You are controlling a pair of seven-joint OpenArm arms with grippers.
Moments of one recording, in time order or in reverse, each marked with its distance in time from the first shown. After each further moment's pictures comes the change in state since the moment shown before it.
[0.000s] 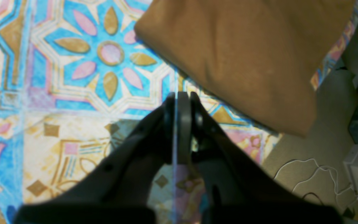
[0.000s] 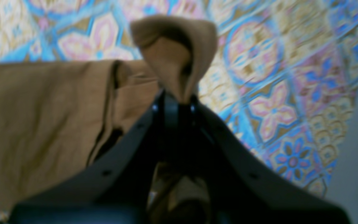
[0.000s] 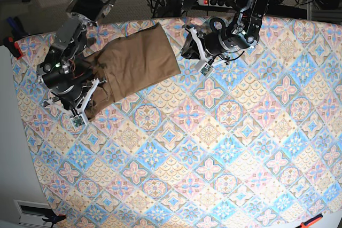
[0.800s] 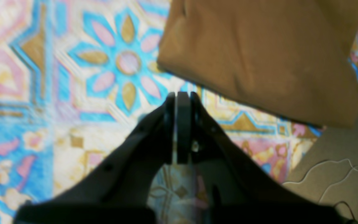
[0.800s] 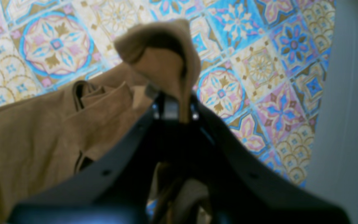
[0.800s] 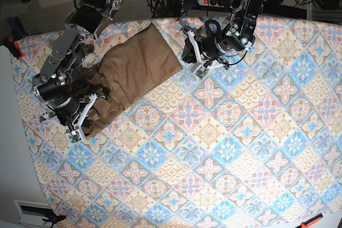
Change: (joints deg) left arm -1.2 3.5 -0.1 0.0 9.2 -0.1 0.0; right arm 6.1 -0.1 0.0 0.0 0.2 0.0 -0.2
